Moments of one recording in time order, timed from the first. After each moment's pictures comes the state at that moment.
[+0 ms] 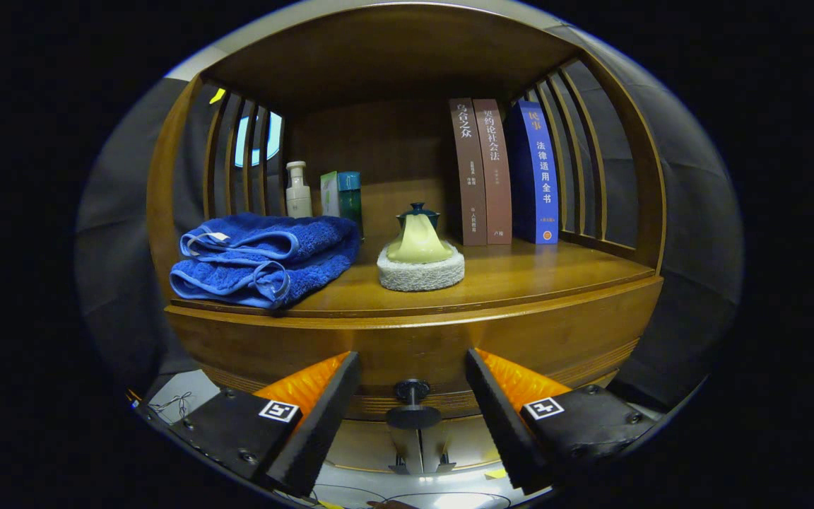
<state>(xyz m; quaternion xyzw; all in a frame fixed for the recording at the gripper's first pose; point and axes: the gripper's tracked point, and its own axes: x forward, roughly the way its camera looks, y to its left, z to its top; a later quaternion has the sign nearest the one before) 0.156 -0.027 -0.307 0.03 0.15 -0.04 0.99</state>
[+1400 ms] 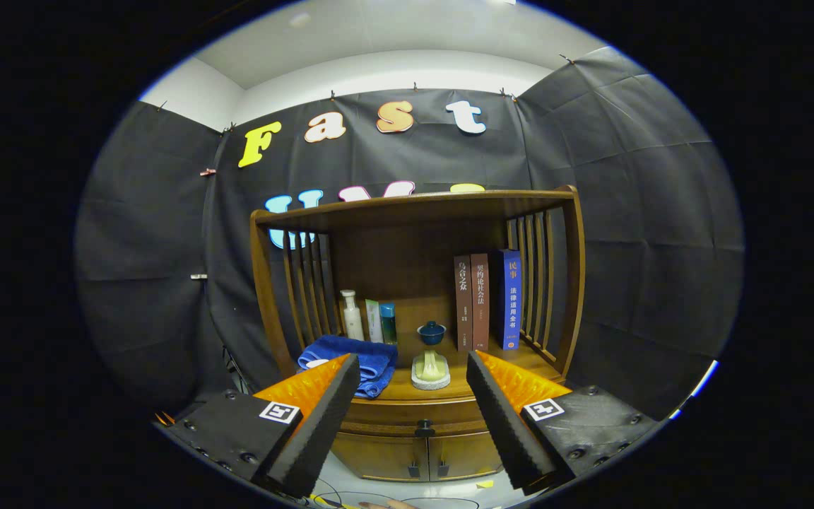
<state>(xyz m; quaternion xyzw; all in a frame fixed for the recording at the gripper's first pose) 0.011 -0.012 -0.037 0.03 0.04 -0.01 1.00</state>
